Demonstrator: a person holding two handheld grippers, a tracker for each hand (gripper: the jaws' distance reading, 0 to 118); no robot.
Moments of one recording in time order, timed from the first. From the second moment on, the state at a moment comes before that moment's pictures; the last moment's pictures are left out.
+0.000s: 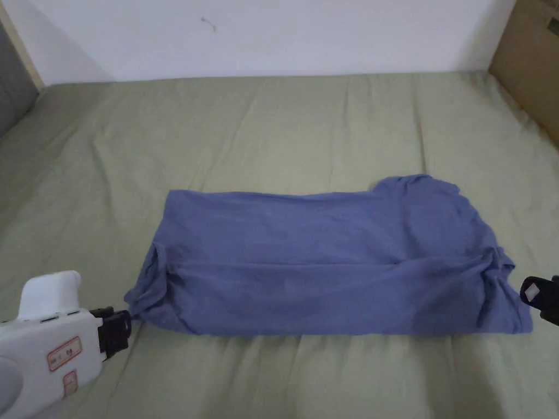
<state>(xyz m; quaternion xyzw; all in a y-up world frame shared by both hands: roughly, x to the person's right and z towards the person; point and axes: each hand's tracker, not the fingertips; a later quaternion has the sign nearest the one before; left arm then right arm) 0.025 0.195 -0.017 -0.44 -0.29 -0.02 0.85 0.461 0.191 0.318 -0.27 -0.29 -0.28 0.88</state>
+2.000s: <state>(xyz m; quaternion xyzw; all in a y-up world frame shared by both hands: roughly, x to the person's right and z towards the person) -0.014 0.157 -0.006 -0.48 -0.28 -0.05 0.83 0.486 0.157 0.359 -0.46 -0.34 -0.16 0.80</state>
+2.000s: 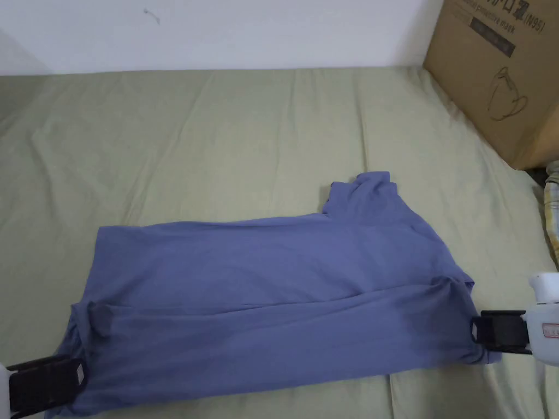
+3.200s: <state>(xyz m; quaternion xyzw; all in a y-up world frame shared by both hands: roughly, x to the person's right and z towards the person) 0.169 0.127 -0.224 -0.49 -0.32 -0.15 0.80 0.554 0.164 0.208 -0.40 -0.25 -0.19 0.86</state>
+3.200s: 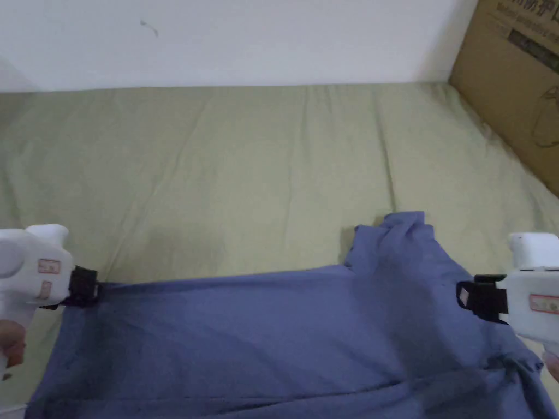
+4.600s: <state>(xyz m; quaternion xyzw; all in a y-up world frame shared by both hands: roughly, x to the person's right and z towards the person) 0.008 0.175 -0.050 -0.52 -0.40 -0.10 0.75 0.527 0.165 0.380 -0.45 -0.25 -0.32 0.80</state>
